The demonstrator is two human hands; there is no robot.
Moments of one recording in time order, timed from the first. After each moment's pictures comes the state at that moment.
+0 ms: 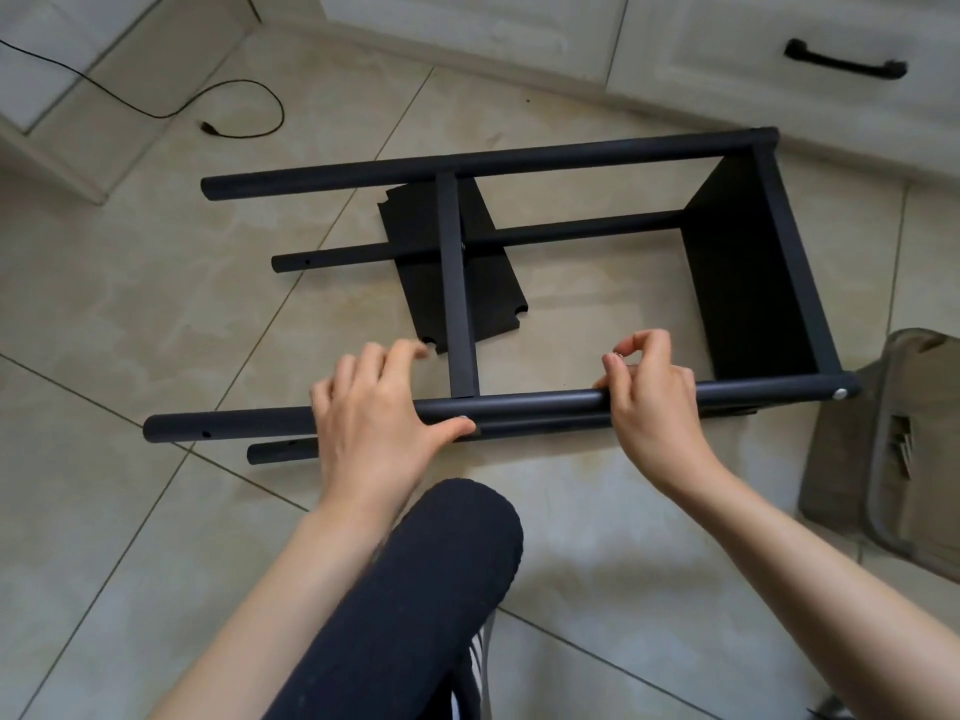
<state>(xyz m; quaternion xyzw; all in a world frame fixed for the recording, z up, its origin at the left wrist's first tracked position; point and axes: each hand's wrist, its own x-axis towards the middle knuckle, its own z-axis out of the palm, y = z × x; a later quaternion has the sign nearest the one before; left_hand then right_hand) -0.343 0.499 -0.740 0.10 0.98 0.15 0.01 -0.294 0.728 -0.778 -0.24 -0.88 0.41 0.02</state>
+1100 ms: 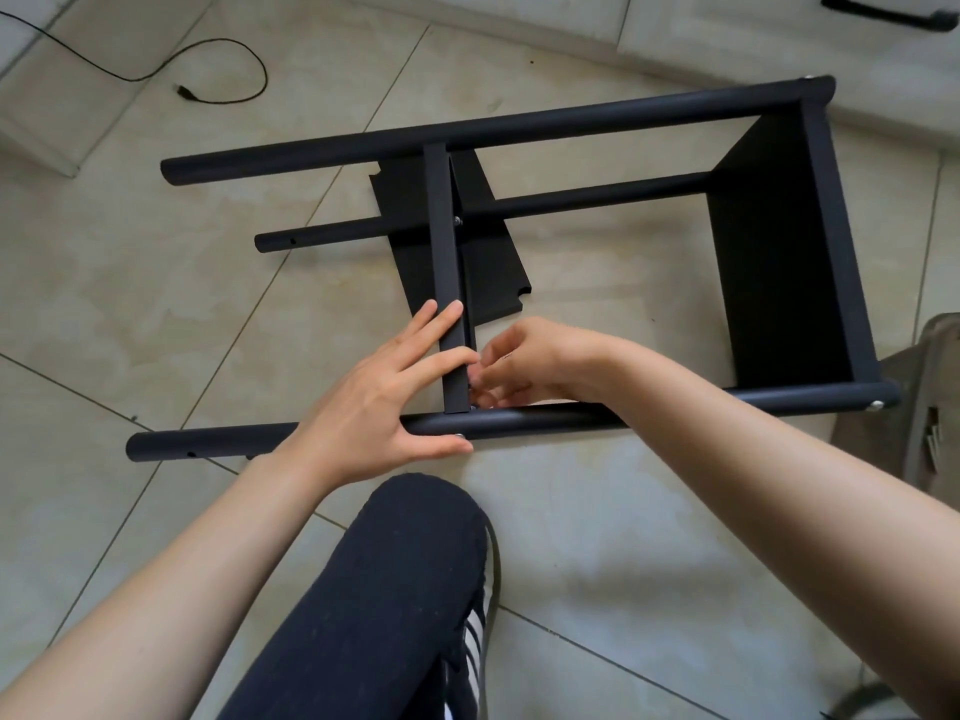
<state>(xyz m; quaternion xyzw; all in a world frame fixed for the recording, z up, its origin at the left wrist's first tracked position) -0.391 0.468 -0.783 0.40 0.87 0.25 0.16 -0.384 0.688 -0.784 -0.15 -0.67 0.60 -0.40</state>
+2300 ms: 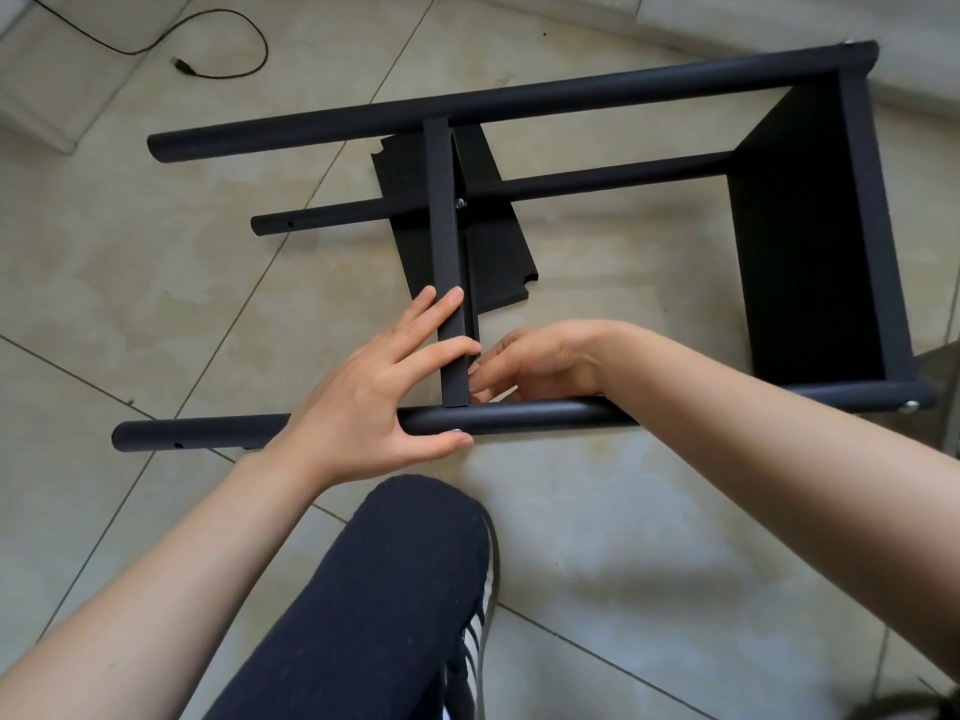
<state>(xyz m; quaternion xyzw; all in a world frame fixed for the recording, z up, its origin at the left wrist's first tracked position) -0.386 0.470 -0.782 0.39 0.87 0.25 0.15 -0.390 0.685 -0.799 -0.10 -0.59 0.59 -0.54</state>
